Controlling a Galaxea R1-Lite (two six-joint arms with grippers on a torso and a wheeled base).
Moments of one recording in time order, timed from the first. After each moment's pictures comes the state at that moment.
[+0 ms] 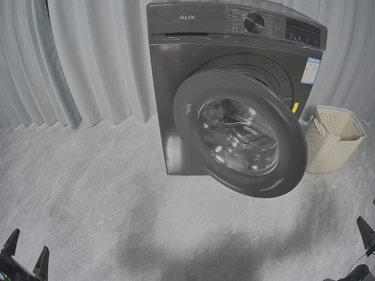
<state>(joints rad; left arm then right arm) -0.01 0.04 -0.02 -0.08 -0.06 -0.03 0.11 0.26 -0.19 -0.09 0.10 0.07</state>
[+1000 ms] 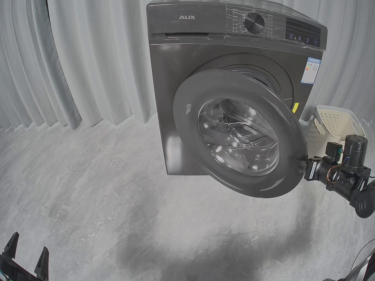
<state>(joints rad) 0.00 0.01 -0.02 0.00 0.02 0.00 0.18 1.65 -0.43 -0.93 -0.07 0.14</state>
